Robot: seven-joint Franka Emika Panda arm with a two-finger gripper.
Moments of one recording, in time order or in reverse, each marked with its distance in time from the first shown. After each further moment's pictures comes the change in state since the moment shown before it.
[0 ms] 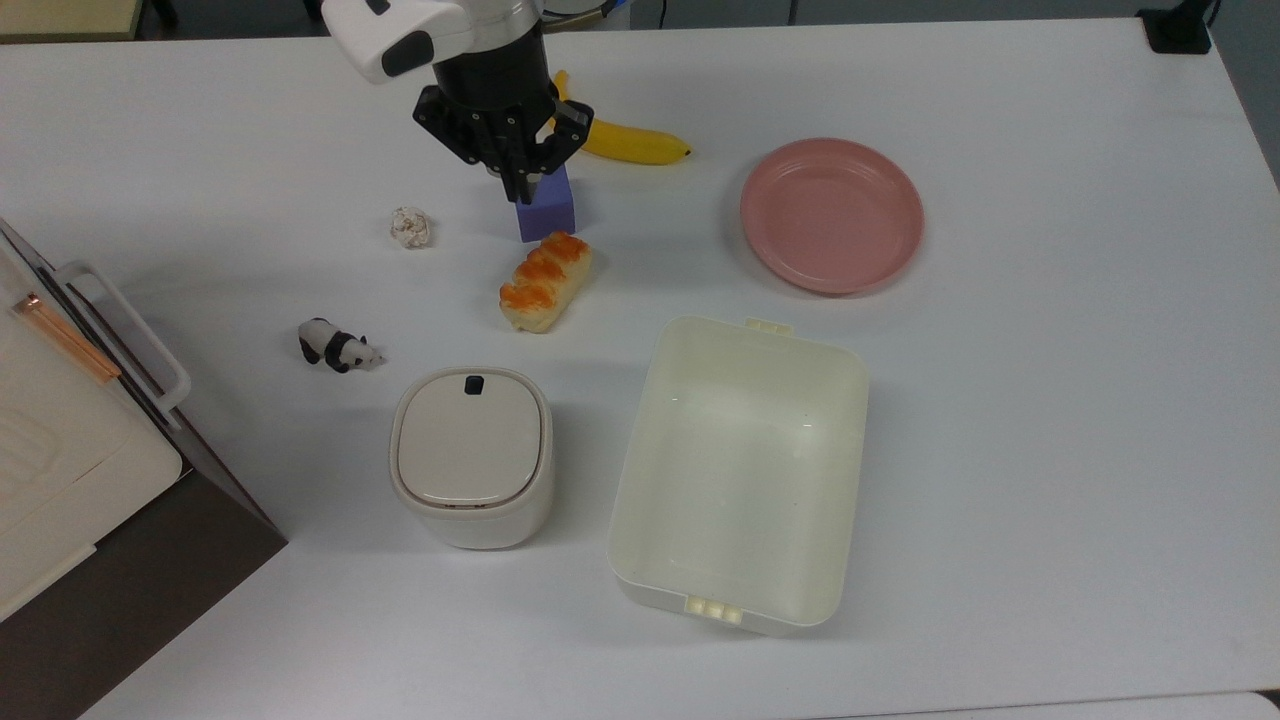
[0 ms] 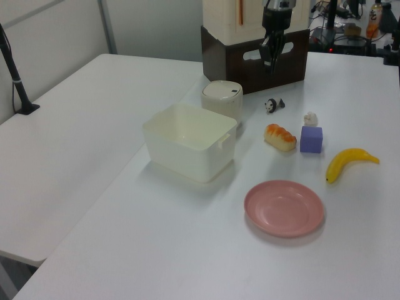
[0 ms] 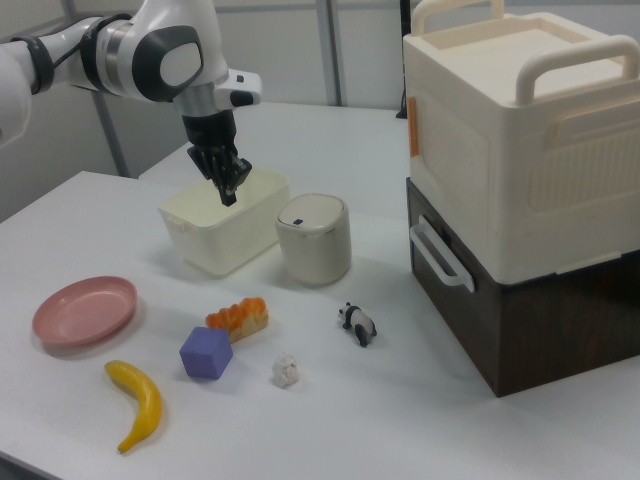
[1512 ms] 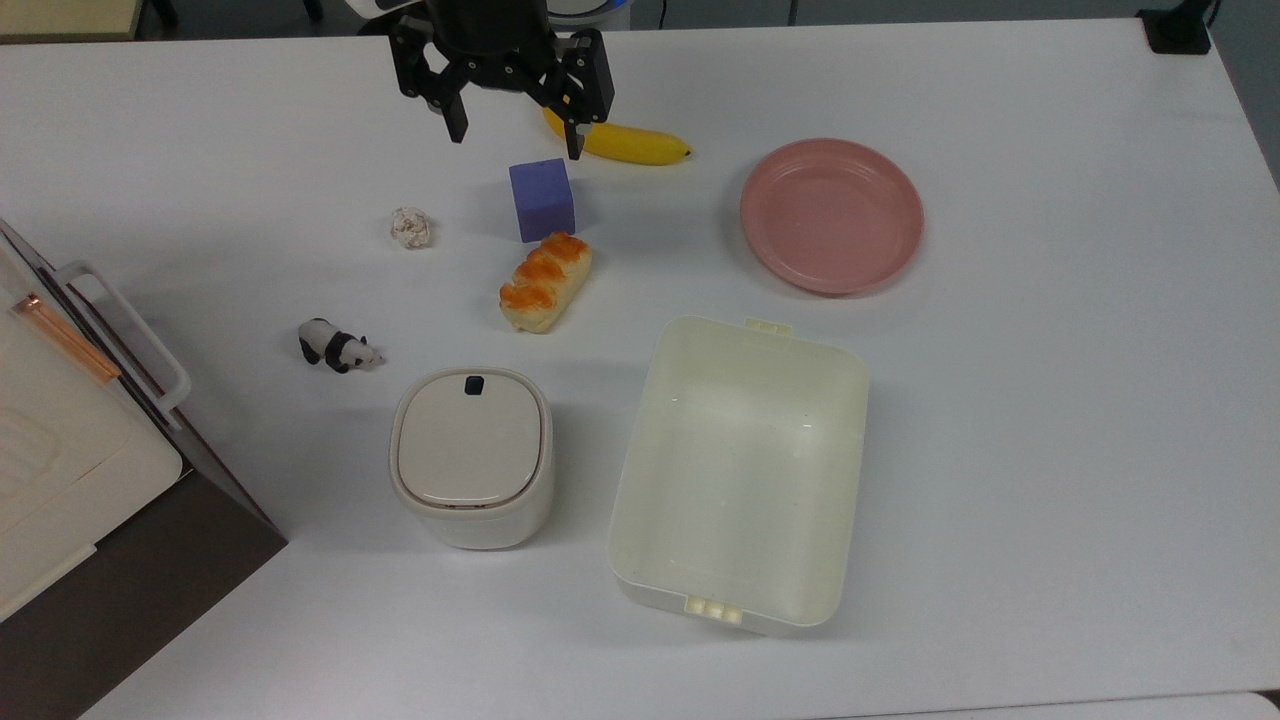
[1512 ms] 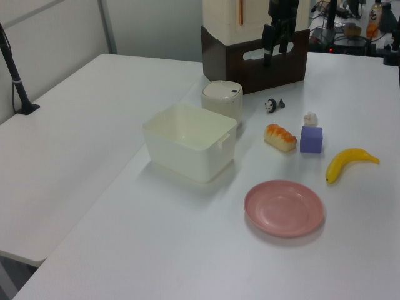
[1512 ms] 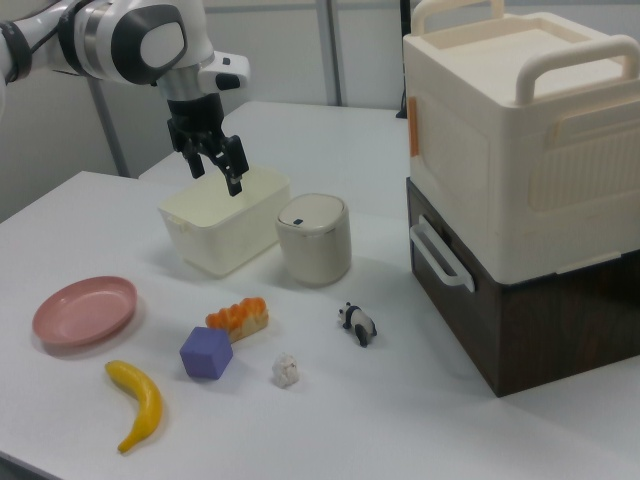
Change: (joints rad) arm 0.001 -0.062 -0.001 -0.007 0.000 -0.044 0.017
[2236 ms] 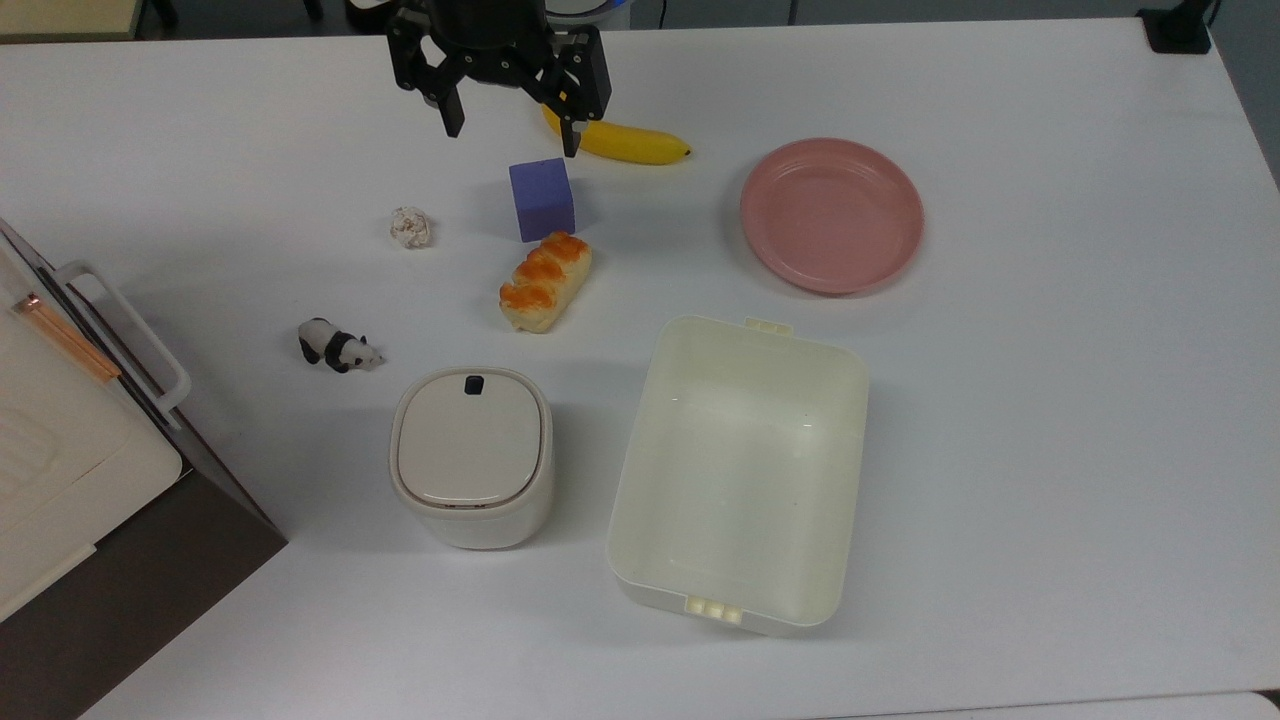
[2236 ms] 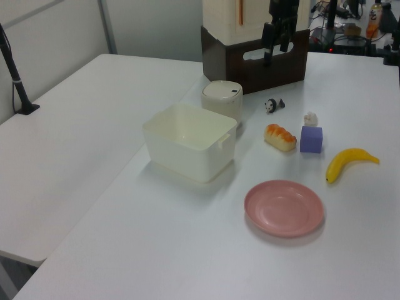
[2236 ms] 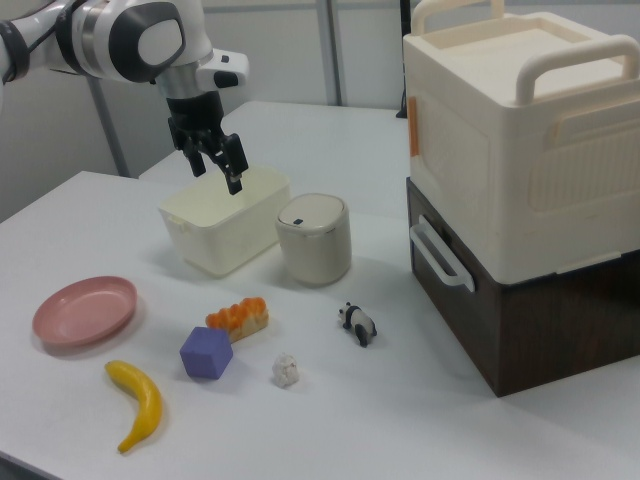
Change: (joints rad) arm 0.000 -0.006 0.000 0.000 -0.011 0.000 0.028
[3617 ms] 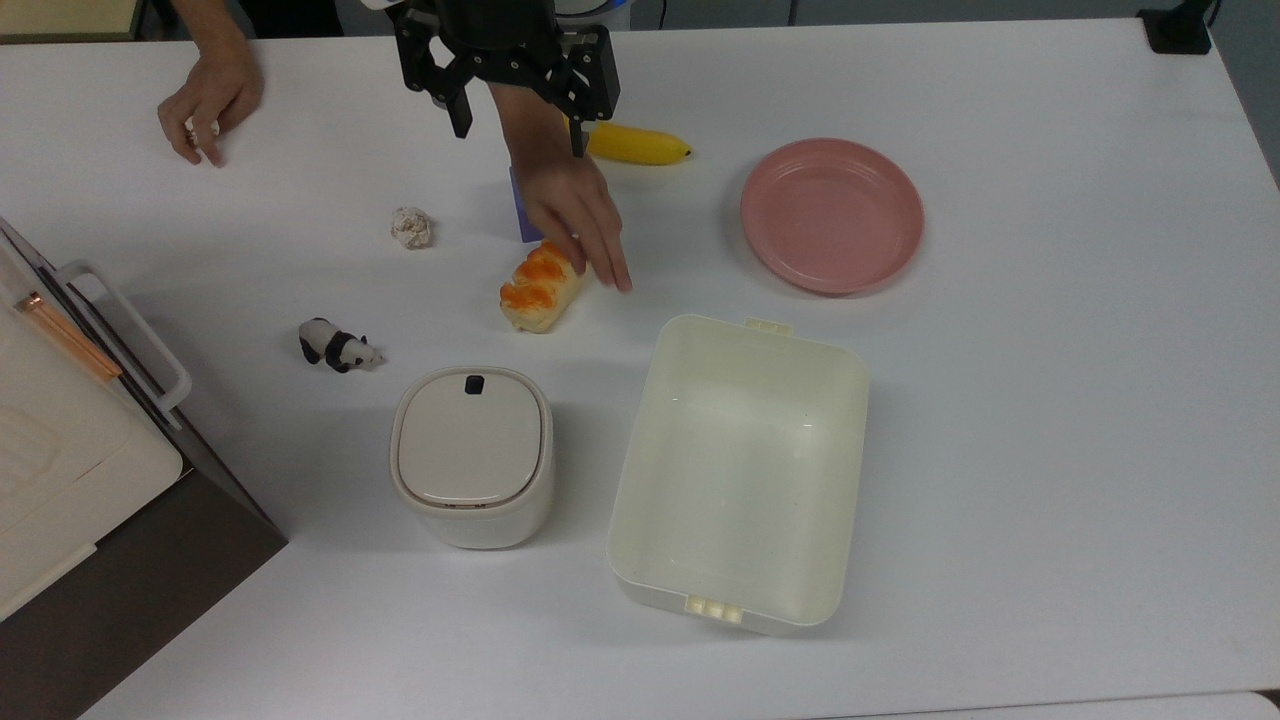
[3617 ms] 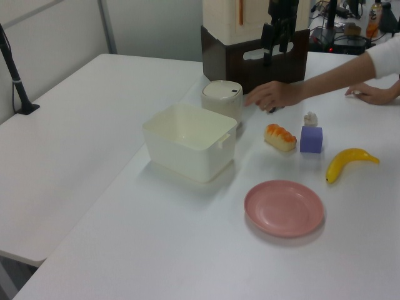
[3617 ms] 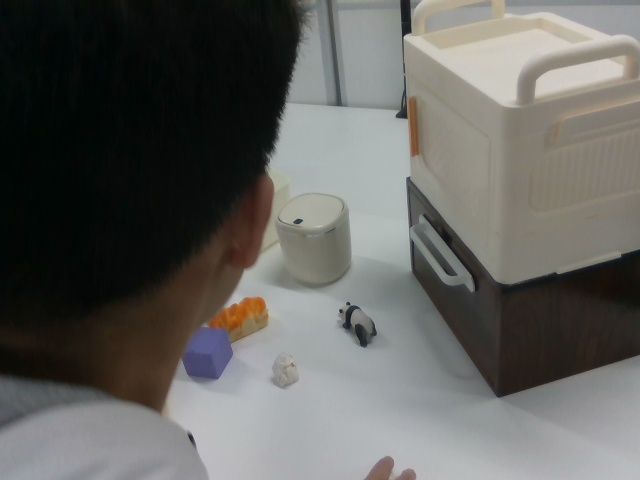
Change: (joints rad) arm 0.007 0.000 0.003 0.000 0.000 0.000 0.001
